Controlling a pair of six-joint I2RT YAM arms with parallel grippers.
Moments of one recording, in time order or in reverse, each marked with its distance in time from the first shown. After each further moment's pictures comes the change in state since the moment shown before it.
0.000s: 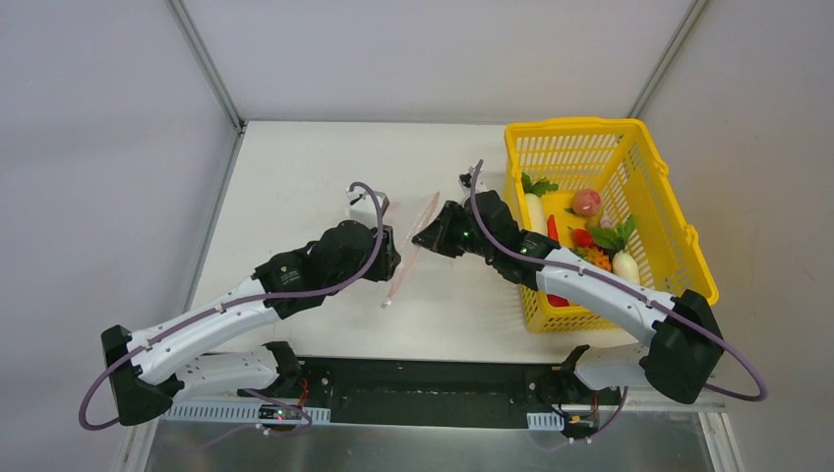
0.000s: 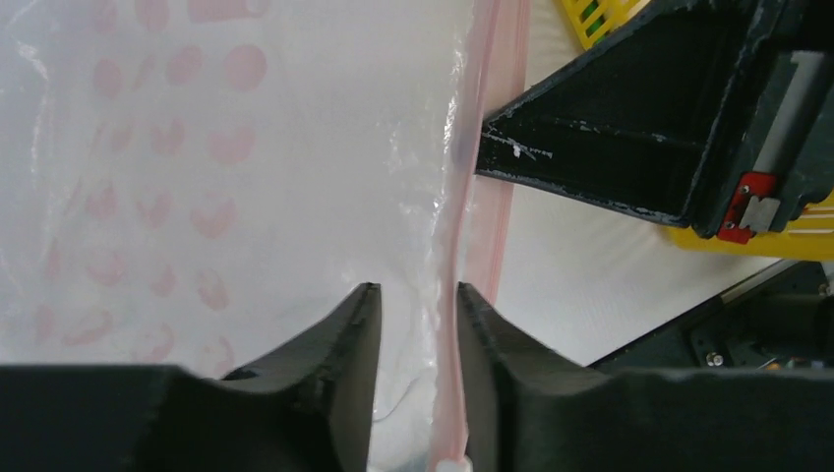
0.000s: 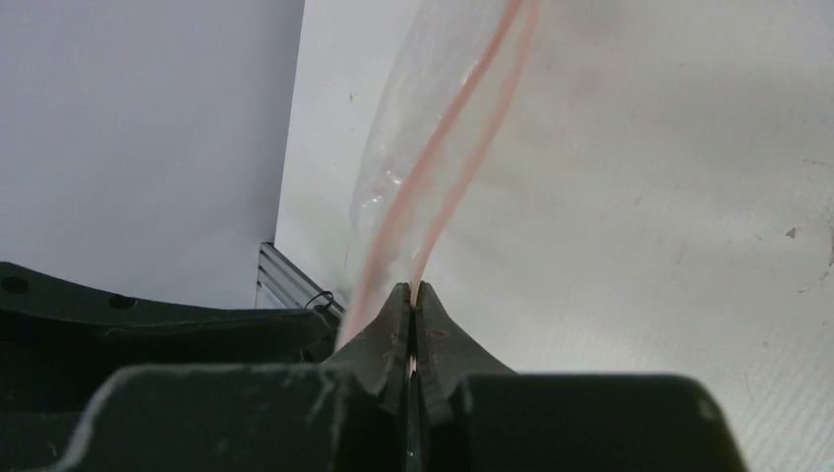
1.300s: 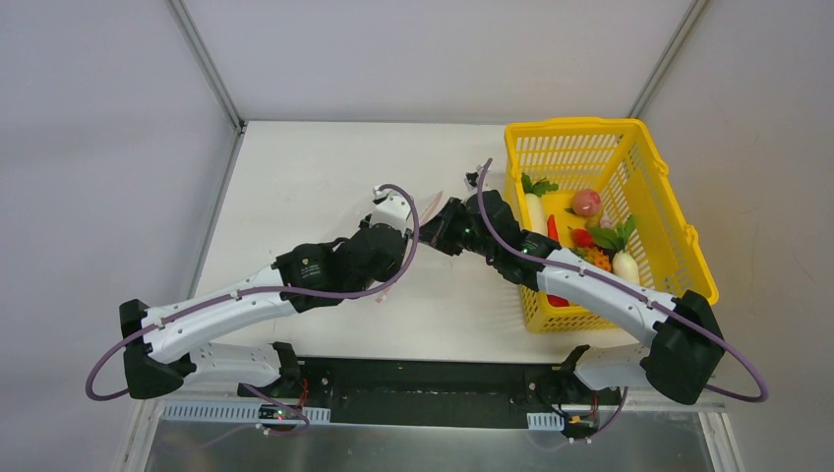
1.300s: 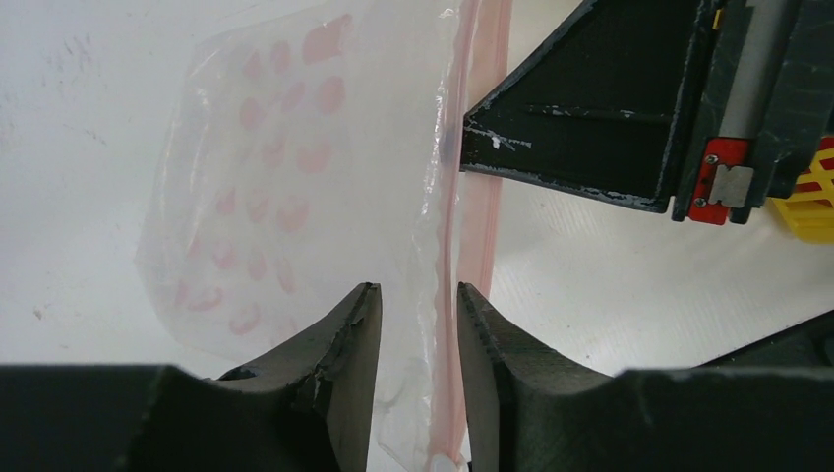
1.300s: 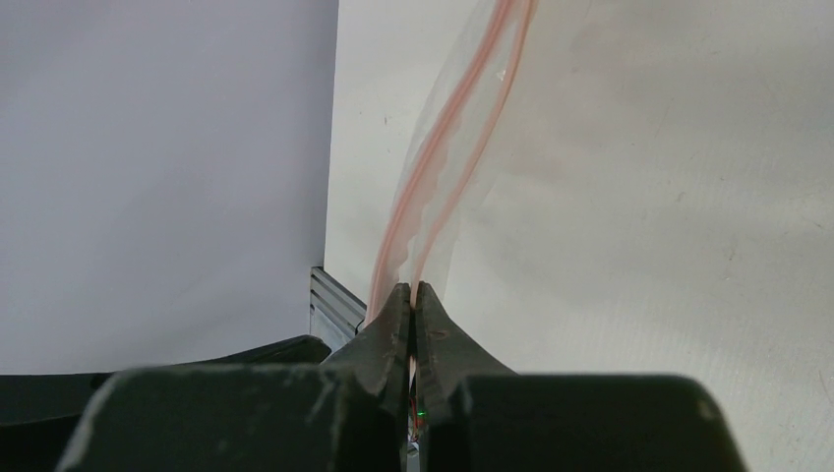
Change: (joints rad) left arm -0.151 0.144 0.193 -0.176 -0.269 0.106; right arm 0.000 -0.005 -0.004 0.040 0.024 0.143
